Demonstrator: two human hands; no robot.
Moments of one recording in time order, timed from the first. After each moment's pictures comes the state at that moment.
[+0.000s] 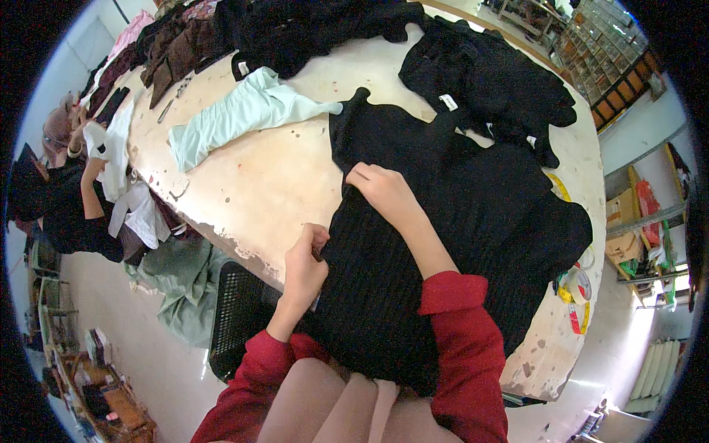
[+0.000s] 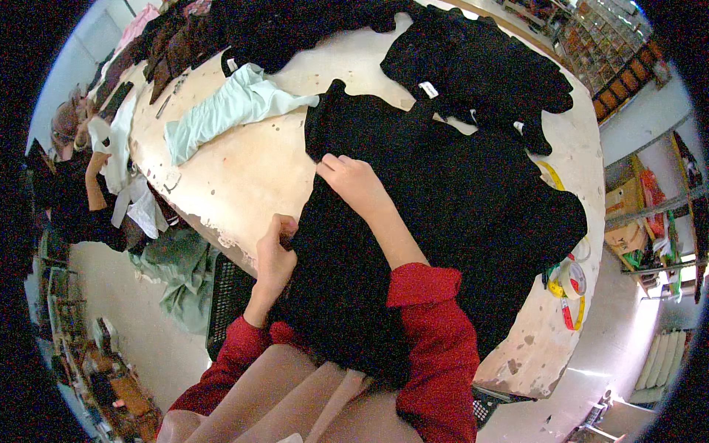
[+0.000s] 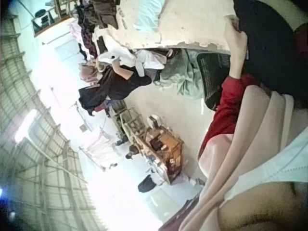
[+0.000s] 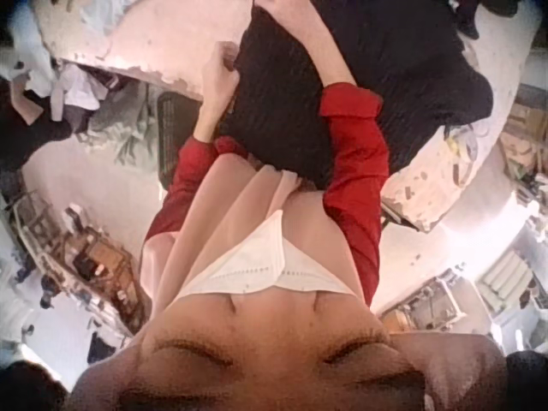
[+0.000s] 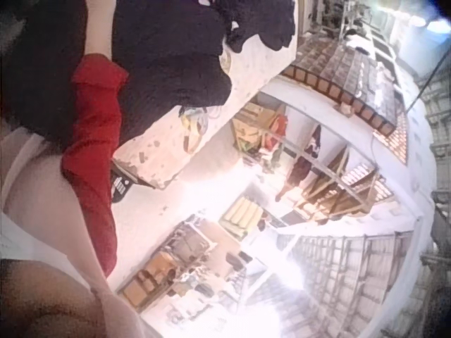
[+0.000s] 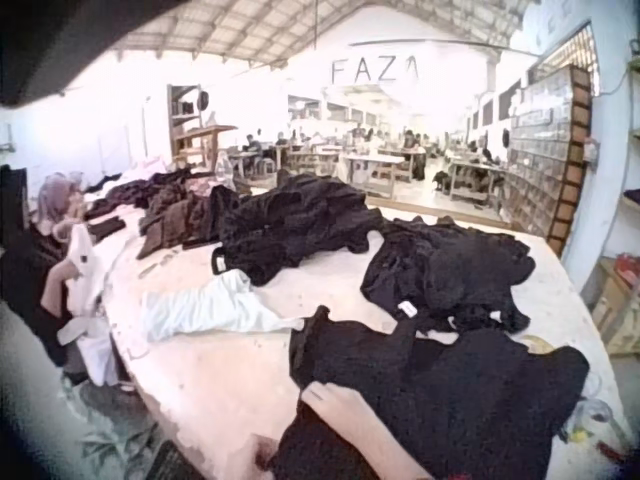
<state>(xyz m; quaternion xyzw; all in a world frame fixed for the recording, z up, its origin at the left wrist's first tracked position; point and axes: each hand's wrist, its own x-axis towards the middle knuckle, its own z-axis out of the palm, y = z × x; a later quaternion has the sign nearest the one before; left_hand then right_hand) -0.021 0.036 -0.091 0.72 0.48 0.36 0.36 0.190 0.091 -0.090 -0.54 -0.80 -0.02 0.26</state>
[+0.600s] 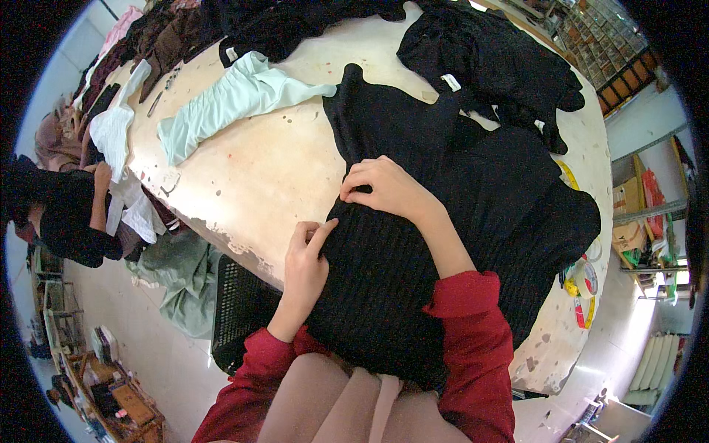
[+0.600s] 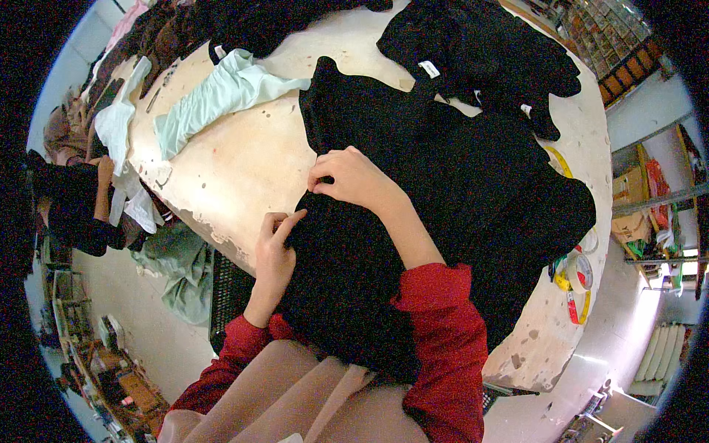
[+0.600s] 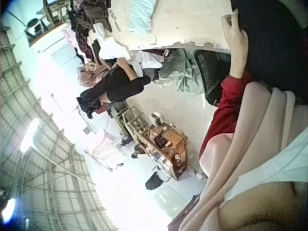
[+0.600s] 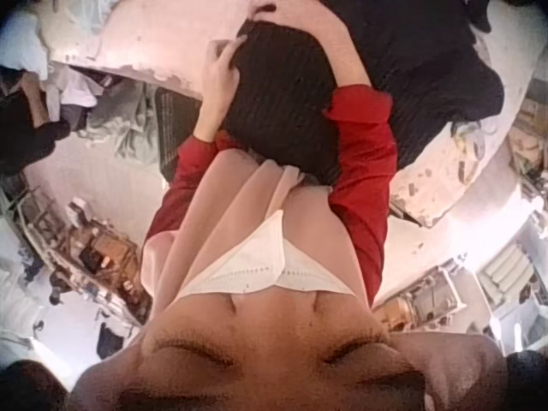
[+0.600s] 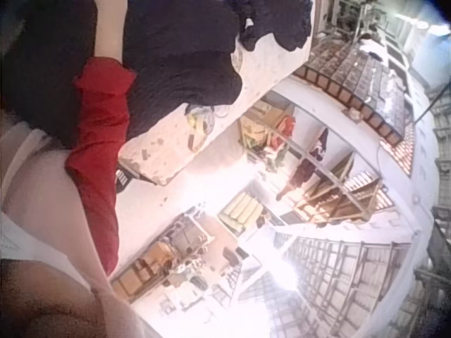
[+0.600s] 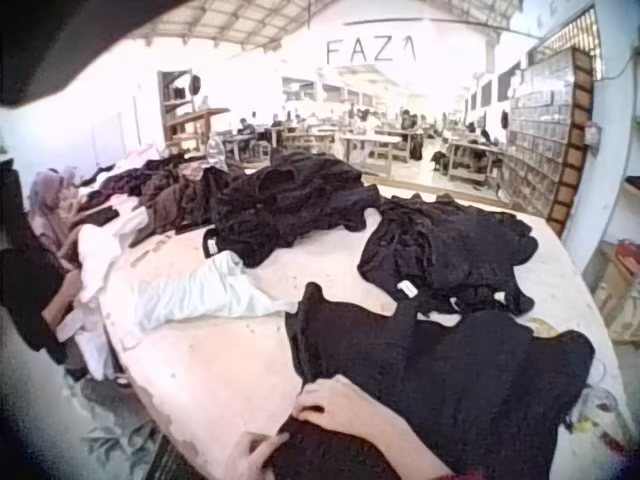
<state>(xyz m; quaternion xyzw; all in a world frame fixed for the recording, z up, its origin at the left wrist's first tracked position) -0.018 0.030 -0.095 0.81 0.44 0.31 0.22 0.200 0.089 -0.080 -0.46 -0.82 0.19 0.28</state>
